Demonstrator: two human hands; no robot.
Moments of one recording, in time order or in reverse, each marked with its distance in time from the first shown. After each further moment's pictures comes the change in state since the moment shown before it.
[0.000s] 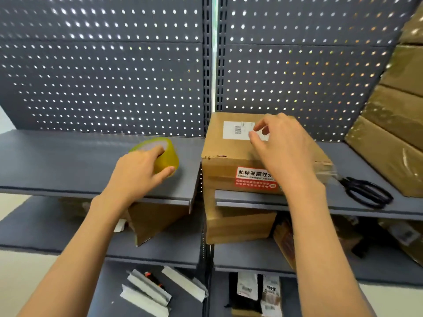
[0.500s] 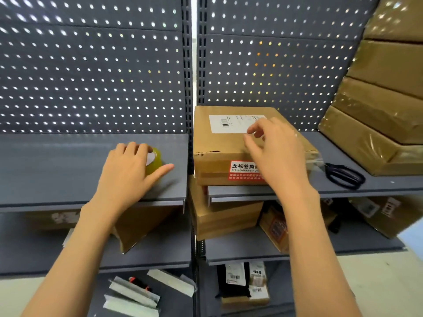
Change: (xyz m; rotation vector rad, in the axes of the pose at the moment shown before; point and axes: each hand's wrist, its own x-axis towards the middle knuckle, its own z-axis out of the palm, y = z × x) left_hand 0.005 -0.015 0.022 0.061 0.014 0.063; right_hand -0.021 -0.008 0.008 -0.017 0.031 0.083
